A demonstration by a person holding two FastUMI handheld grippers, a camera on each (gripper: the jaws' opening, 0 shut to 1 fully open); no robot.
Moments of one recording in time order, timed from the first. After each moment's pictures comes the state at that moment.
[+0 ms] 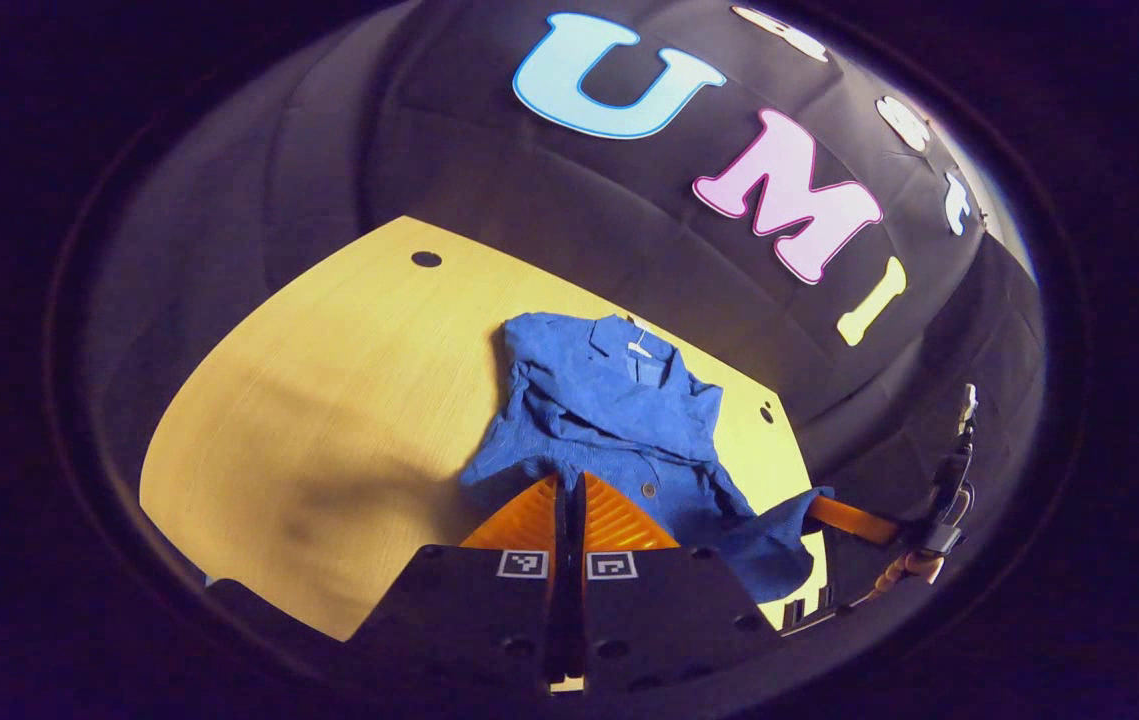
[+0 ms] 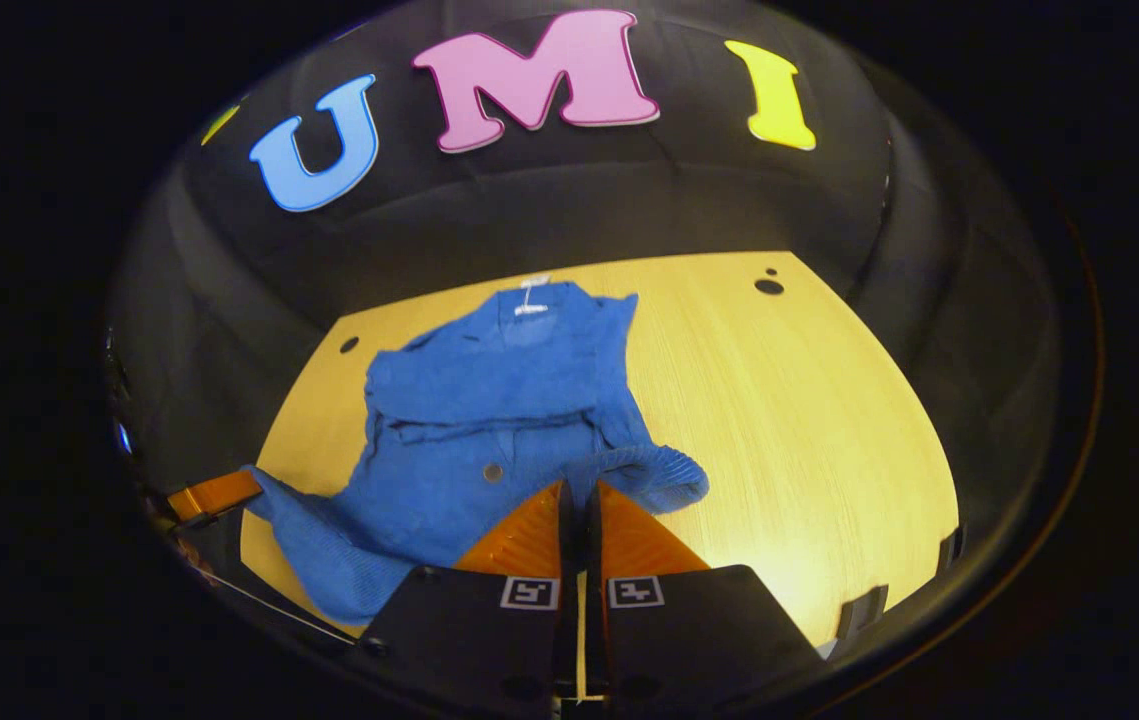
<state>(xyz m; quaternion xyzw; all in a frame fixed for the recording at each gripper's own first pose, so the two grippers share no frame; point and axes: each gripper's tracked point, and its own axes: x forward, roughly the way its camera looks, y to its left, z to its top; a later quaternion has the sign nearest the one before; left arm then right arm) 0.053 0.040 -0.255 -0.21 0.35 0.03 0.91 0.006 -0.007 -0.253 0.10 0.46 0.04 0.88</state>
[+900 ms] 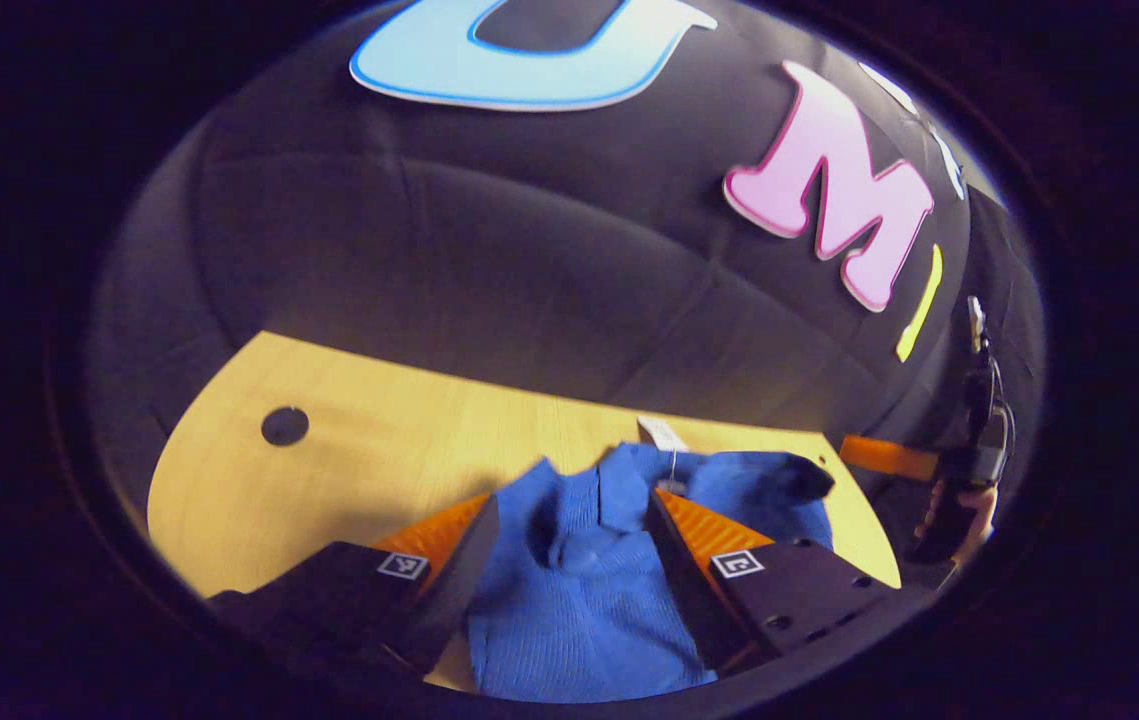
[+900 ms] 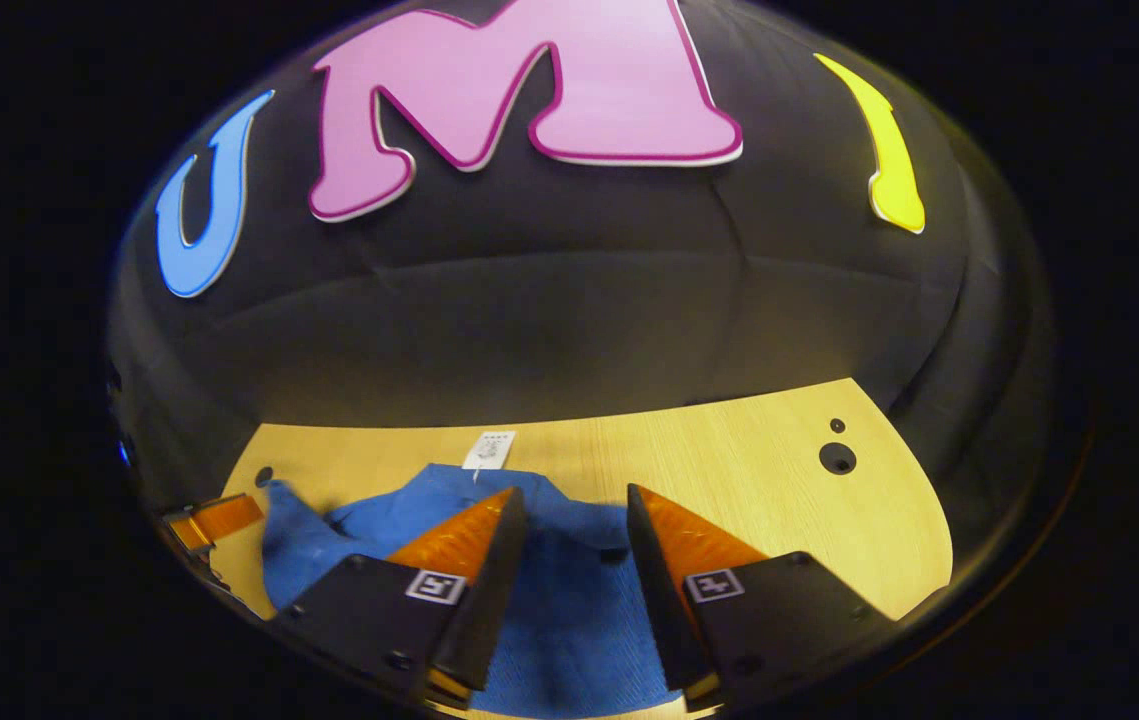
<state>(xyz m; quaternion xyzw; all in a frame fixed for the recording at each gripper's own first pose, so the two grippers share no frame) 0.342 0.123 -0.323 -0.06 0.38 0.02 0.92 0.297 -0.032 -0.352 0.06 0.41 -0.01 0.91</state>
